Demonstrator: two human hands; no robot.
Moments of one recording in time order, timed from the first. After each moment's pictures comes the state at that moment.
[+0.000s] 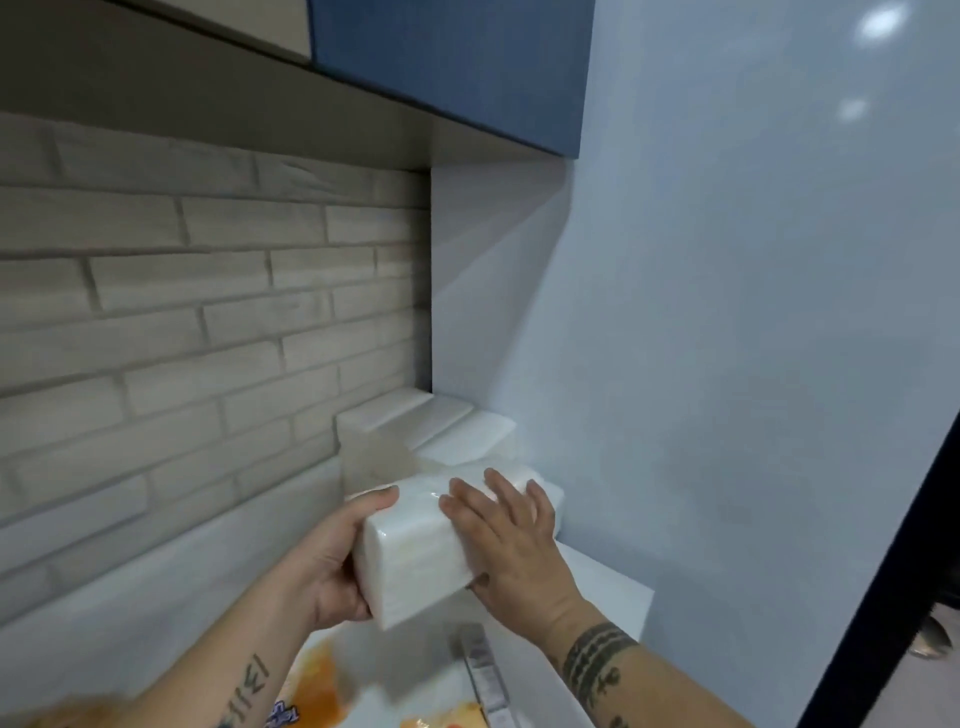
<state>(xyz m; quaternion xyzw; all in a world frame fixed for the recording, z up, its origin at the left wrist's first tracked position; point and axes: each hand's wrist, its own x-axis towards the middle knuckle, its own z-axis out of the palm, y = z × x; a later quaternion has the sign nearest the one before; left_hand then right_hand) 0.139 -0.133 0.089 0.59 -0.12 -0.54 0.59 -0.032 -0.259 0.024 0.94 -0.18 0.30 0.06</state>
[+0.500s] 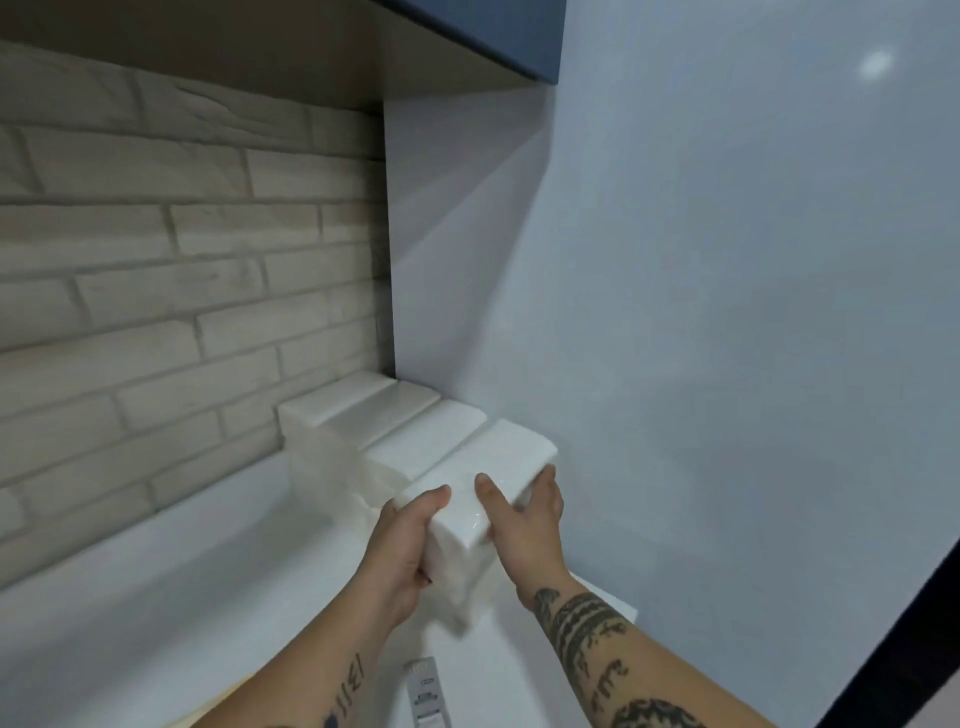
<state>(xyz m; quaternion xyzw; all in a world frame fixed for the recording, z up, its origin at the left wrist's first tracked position) 0.101 -0.283 0.019 0.59 -0.17 -0.47 0.64 -0.022 -0.366 0.008 0.58 -0.41 0.41 -0.57</state>
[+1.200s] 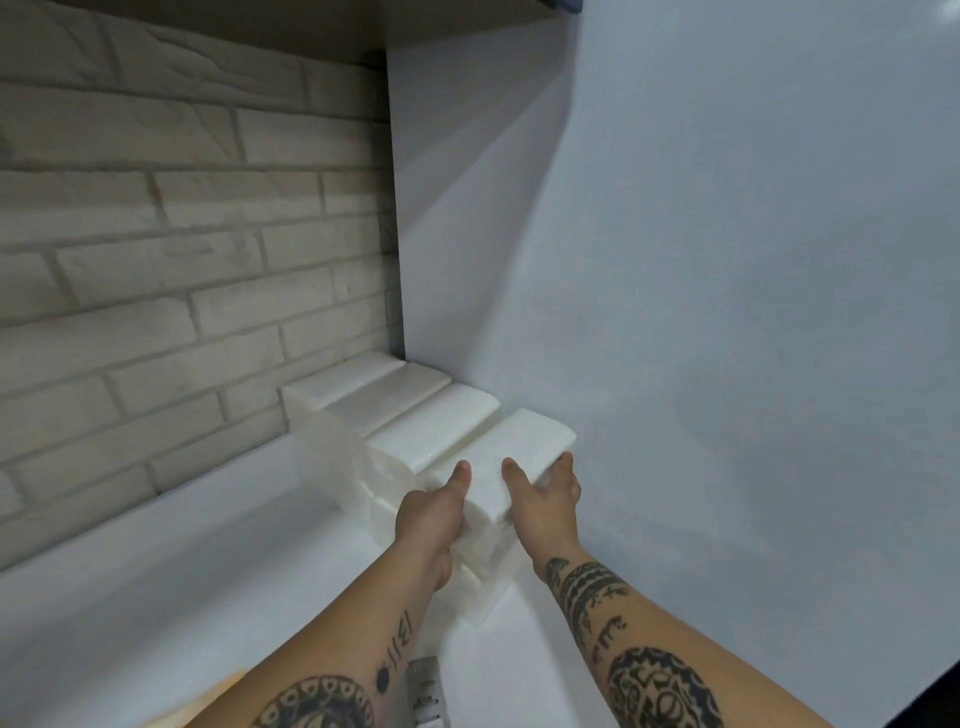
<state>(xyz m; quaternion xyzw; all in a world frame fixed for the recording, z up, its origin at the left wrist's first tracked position) 0.101 -0.346 0.002 0.67 -0.10 -0.41 0.61 -0.009 -0.422 -0.011 0.57 -0.46 0.39 -0.56</state>
